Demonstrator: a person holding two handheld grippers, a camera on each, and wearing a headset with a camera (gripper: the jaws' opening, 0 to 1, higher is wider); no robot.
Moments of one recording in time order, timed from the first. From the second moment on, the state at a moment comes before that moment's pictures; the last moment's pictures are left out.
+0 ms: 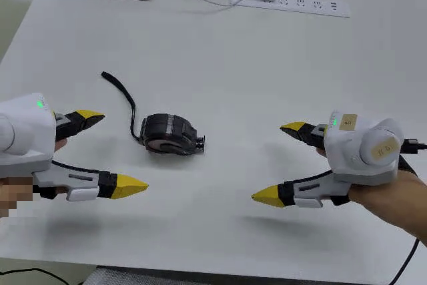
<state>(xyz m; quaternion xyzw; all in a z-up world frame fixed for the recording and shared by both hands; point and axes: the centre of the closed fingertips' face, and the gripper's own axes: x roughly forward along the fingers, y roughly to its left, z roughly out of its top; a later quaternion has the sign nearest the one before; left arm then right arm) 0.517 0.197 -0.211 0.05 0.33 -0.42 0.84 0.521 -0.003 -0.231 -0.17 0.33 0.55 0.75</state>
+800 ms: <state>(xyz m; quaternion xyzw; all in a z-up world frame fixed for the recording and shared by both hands) 0.536 0.174 -0.224 0.12 0.35 -0.48 0.80 0.526 0.016 -0.239 -0.20 0.34 0.58 0.72</state>
